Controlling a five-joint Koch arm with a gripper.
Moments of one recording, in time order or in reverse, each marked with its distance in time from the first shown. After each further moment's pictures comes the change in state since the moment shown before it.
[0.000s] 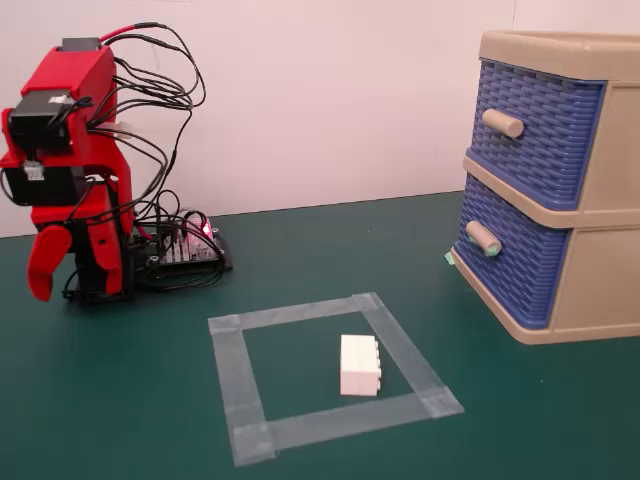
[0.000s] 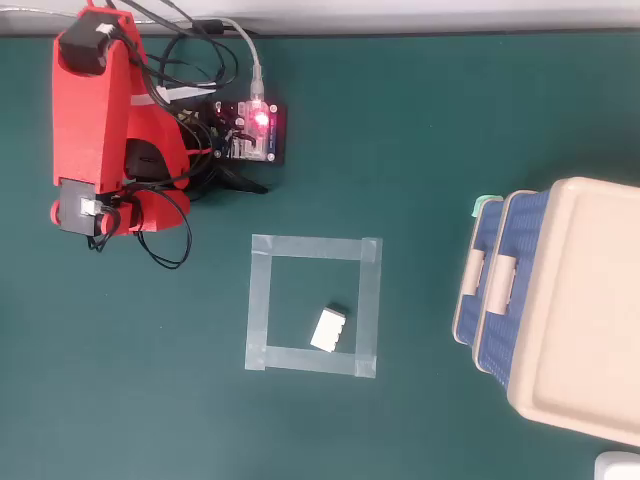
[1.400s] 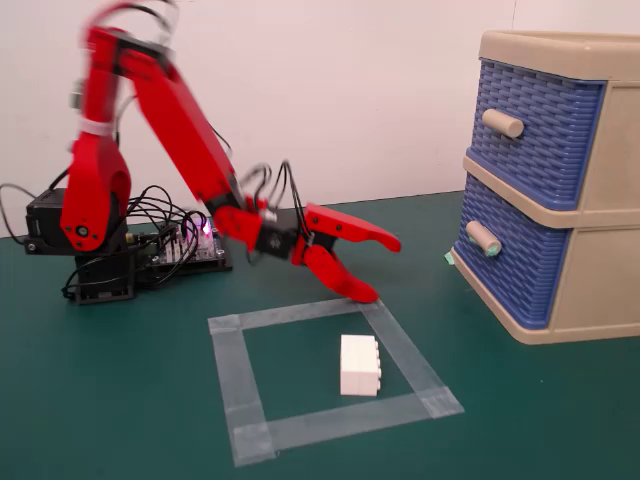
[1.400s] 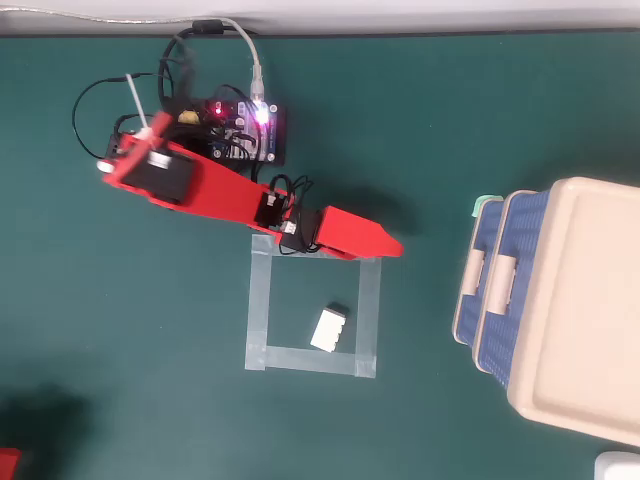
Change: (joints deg) arm -83.9 -62.8 -6.6 -144.5 90.7
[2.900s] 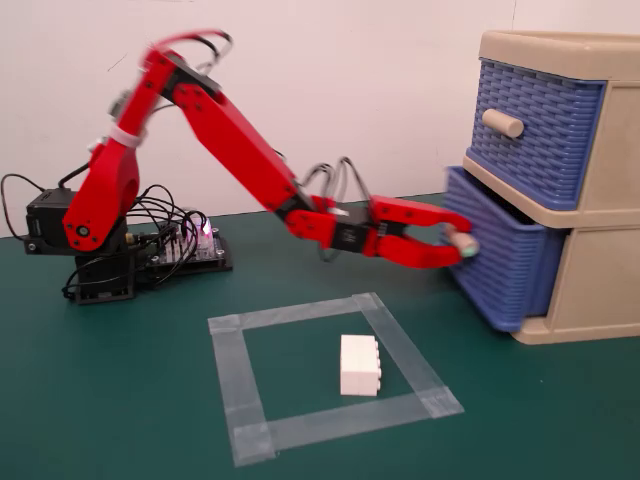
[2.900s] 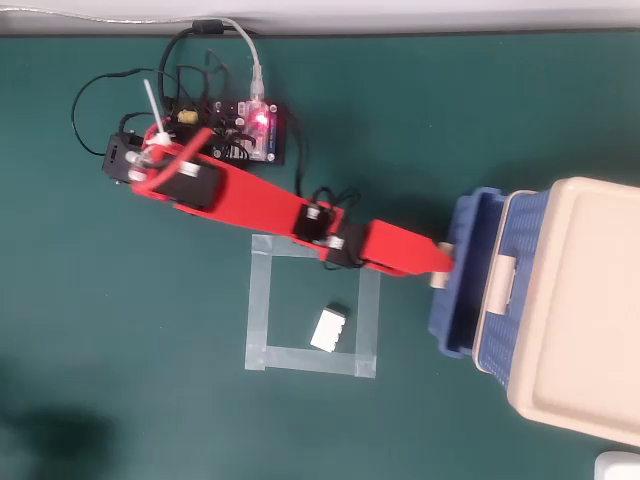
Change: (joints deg) arm 0.0 -2.2 -21.4 19.2 -0.4
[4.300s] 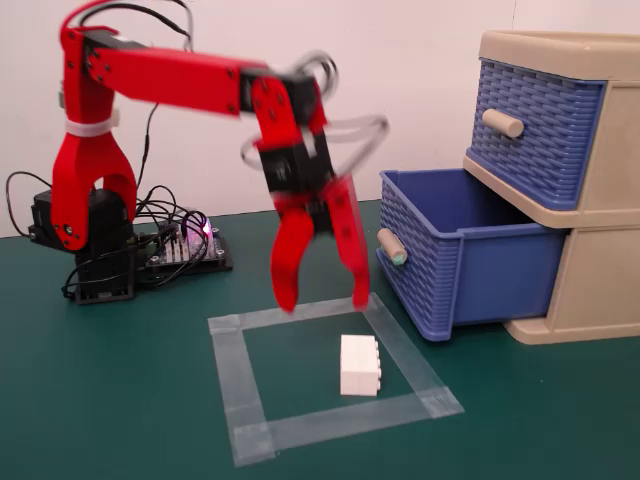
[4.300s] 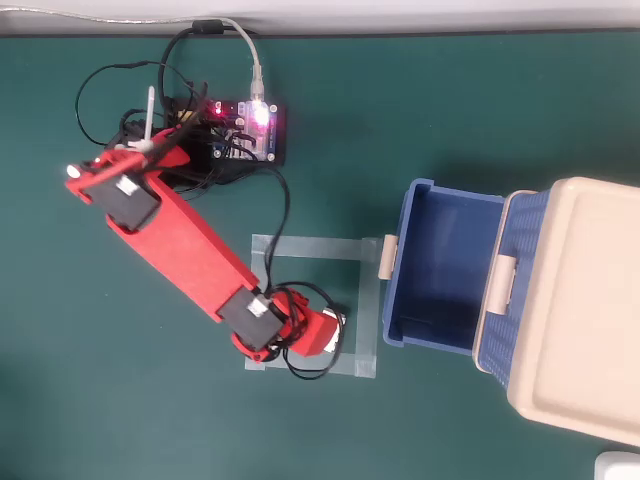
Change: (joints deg) arm 25.0 9.0 -38.4 107.3 -7.6
